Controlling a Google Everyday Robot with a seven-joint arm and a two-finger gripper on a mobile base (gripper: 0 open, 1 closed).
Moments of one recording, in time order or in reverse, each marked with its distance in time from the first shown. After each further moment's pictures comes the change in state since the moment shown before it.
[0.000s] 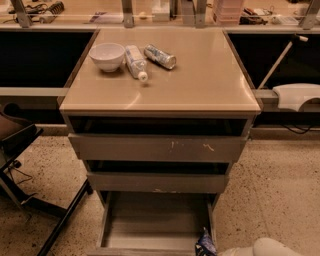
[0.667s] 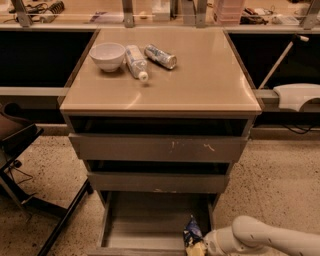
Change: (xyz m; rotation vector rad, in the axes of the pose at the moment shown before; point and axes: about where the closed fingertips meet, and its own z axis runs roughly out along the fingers) arm -0.050 -0.022 0.050 -0.034 0.040 0.037
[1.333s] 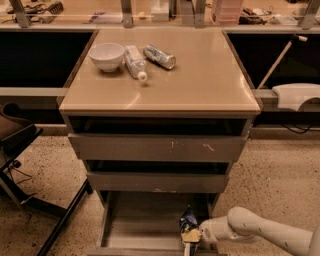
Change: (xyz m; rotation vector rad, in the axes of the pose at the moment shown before) arm -0.051 -0.032 0.033 -0.050 -0.082 0.036
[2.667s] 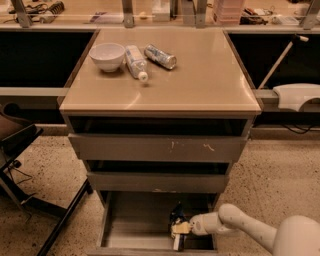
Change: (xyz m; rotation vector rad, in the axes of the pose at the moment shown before) arm -0.028 -0.038 0.071 -0.162 -0.073 0.069
